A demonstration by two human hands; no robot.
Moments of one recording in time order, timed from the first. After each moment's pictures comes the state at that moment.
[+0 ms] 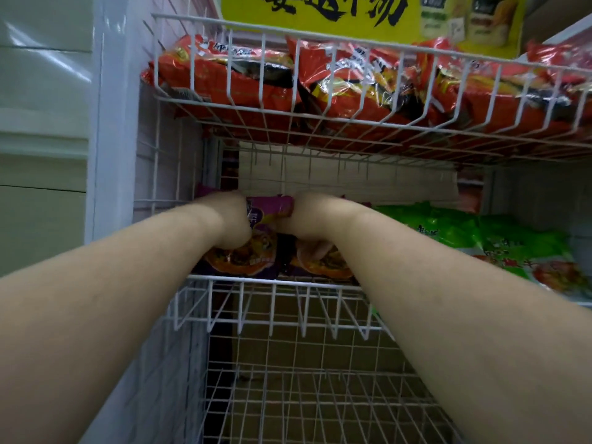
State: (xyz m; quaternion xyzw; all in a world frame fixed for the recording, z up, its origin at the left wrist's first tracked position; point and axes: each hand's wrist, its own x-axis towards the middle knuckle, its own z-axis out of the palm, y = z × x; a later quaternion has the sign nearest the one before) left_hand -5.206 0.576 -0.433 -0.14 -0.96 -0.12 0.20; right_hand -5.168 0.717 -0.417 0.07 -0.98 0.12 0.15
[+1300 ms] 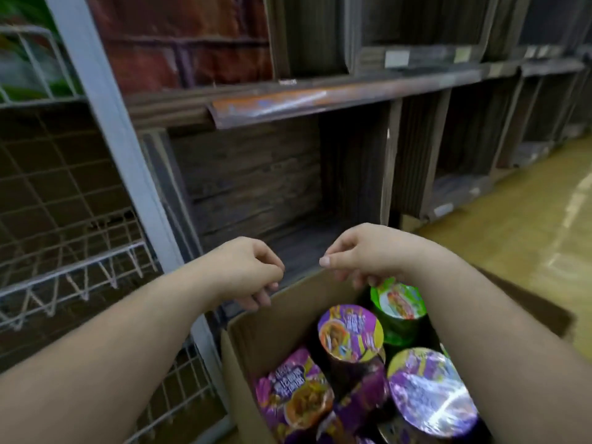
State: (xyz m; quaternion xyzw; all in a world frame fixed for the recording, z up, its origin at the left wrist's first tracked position) left_hand -4.910 1.068 -0.697 -0.37 -0.85 -0.27 -0.26; right_hand -4.779 1.229 -0.713 -0.29 -0.87 0.39 0.04
